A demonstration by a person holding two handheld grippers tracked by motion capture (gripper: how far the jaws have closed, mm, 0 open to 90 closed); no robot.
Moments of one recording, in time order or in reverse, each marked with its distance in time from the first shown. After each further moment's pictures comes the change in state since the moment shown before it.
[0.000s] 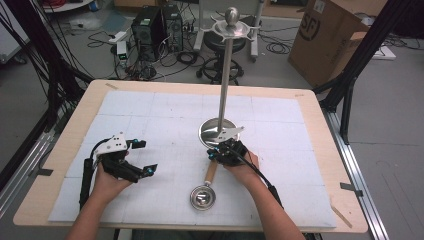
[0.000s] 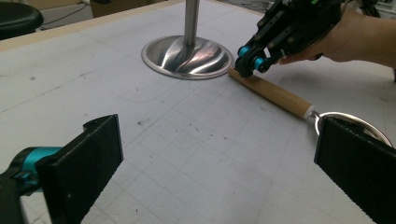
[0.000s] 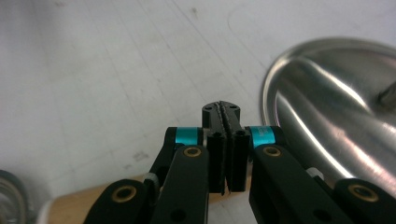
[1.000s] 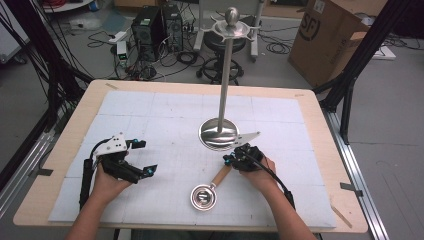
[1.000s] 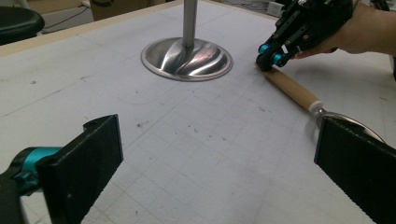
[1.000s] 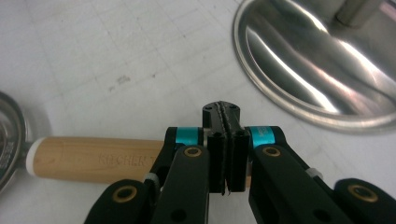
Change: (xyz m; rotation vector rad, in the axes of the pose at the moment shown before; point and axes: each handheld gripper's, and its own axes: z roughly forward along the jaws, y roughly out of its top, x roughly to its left) left arm -0.003 0.001 -0.001 0.001 0.005 0.020; right arm -0.009 -0.033 -0.036 0.059 -0.036 0.034
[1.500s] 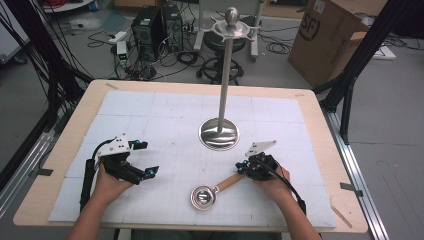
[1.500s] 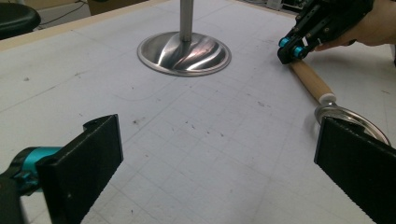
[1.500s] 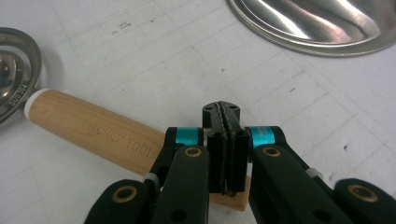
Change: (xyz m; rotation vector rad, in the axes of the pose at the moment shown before) left arm -0.002 -0.001 0.004 0.019 -0.002 0.010; right arm -0.001 -0.034 -0.026 0.007 -0.007 0.032
